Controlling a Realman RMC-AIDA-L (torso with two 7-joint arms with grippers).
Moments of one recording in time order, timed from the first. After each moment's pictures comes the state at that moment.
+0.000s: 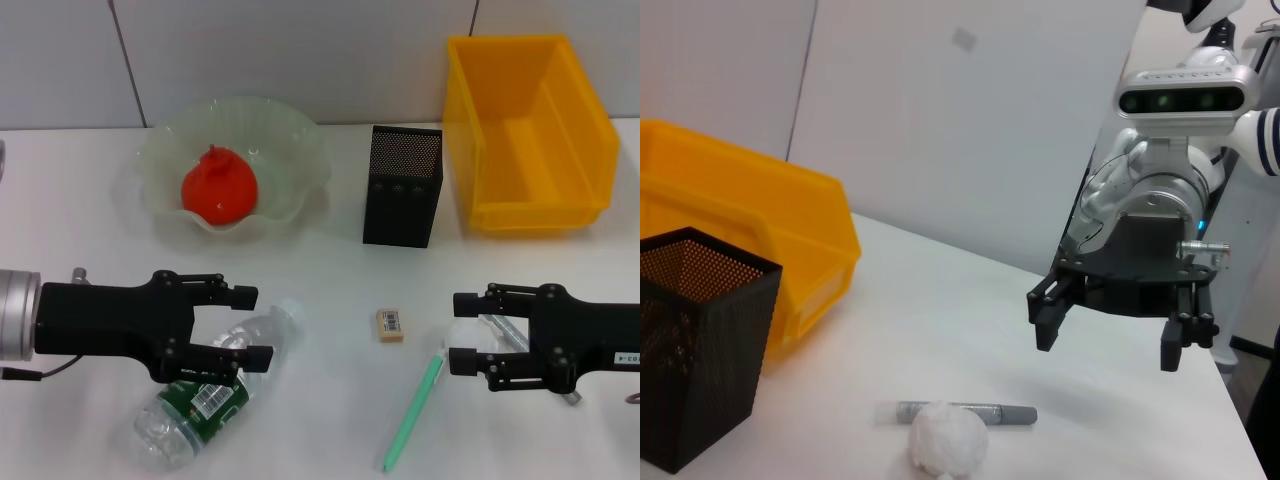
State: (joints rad) left arm -0.55 -1.98 0.86 0.69 1.93 1.74 -1.47; right arm 0.52 2.04 2.58 0.60 1.04 -1.80 1.33
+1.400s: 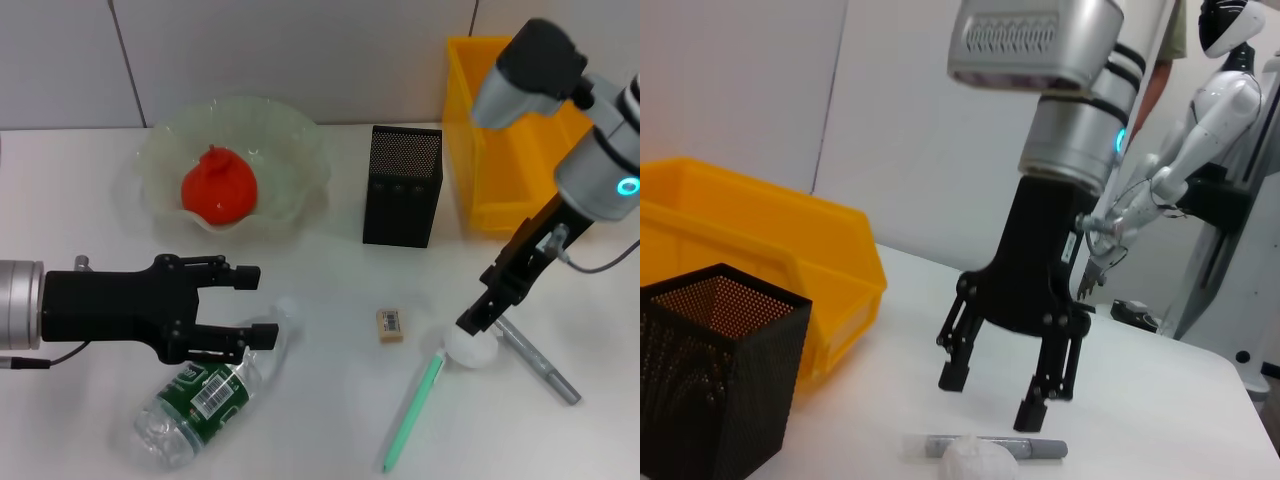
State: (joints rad) left arm -0.55 -2.00 0.82 0.67 1.93 1.72 -1.41; right arm 0.94 1.99 1.93 0.90 0.57 -1.62 2.32
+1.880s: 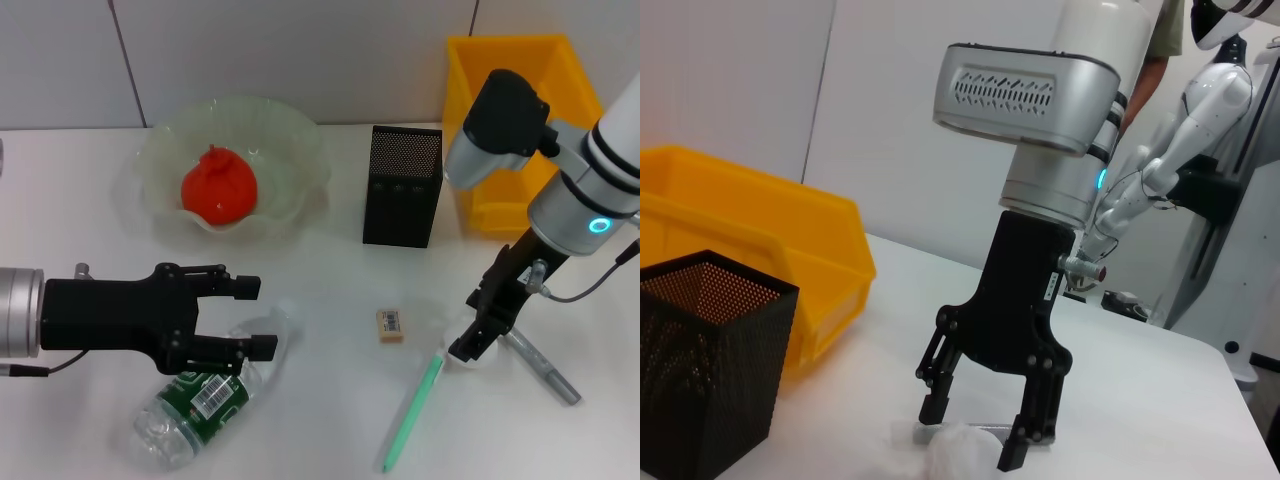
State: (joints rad) left arm -0.54 -2.00 0.83 0.66 1.94 1.73 -1.41; right arm 0.95 2.04 1.90 0.82 0.51 -1.53 2.22
